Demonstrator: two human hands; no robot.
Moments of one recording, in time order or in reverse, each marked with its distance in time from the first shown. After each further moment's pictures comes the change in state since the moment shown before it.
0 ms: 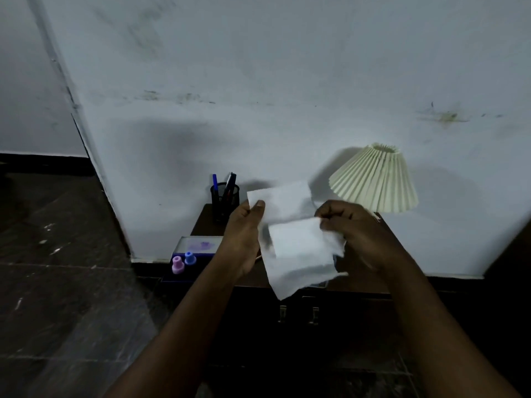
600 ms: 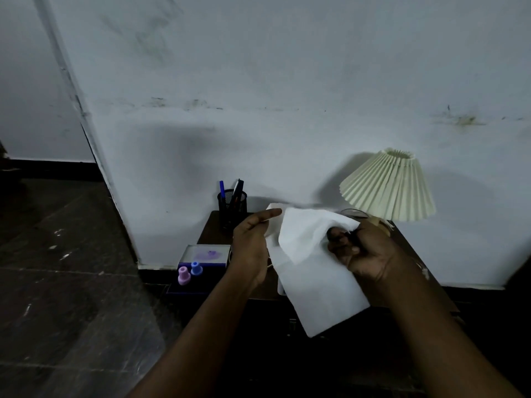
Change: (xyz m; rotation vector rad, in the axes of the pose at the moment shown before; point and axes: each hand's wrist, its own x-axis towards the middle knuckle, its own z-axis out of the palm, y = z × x) left_hand 0.017 -0.016 -0.003 -0.028 0.190 0.008; right_hand 0.033 0.027 0.005 0.909 0.082 0.551
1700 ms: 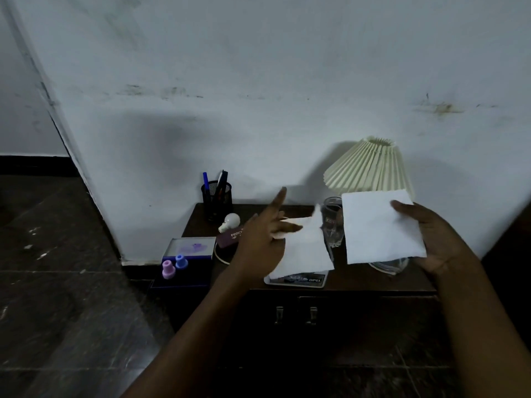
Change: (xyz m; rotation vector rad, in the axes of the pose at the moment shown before) left_hand -0.021 -0.012 0.002 0.848 -0.433 0.458; right_hand -0.052 -0.057 -0.107 -0.291 0.244 -0.382
